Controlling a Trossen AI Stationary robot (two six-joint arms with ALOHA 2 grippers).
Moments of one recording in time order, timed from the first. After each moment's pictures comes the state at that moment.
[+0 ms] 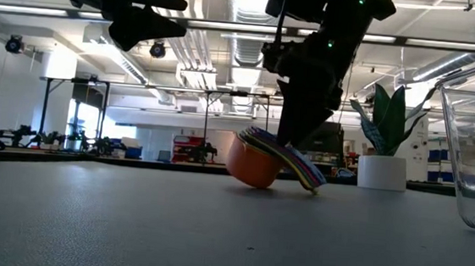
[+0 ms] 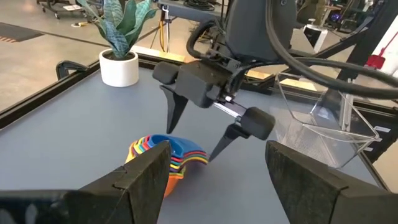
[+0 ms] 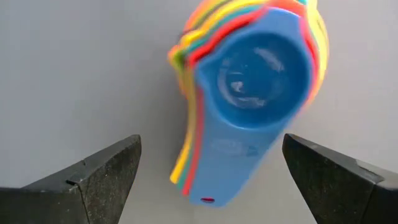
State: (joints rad) left arm -0.22 1.04 0.53 0.28 -0.35 -0.26; right arm 0.07 1.77 1.25 -0.64 0.21 0.40
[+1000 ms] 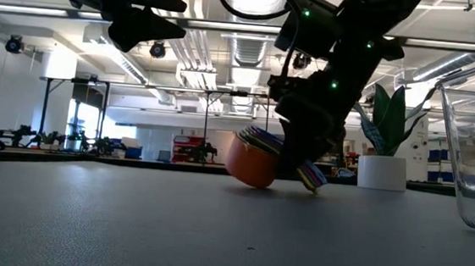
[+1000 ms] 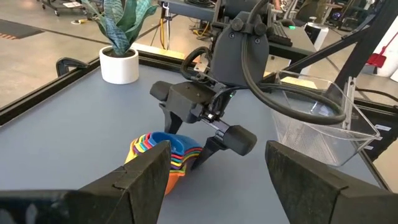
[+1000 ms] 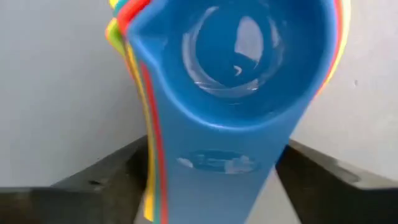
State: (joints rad) left arm -0.22 1.04 0.53 0.27 -0.35 -0.27; right arm 0.05 1.79 1.04 -0.34 0.25 0.43
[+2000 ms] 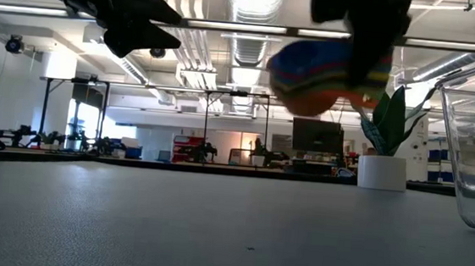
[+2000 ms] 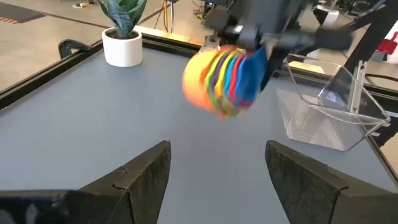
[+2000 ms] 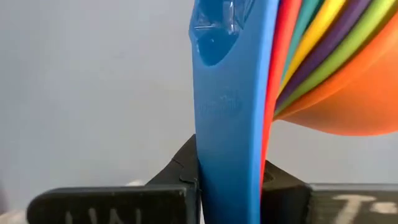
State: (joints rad) left arm -0.22 1.04 0.53 0.20 -0.35 -0.30; right arm 0.18 1.58 1.28 -0.89 -0.02 0.49
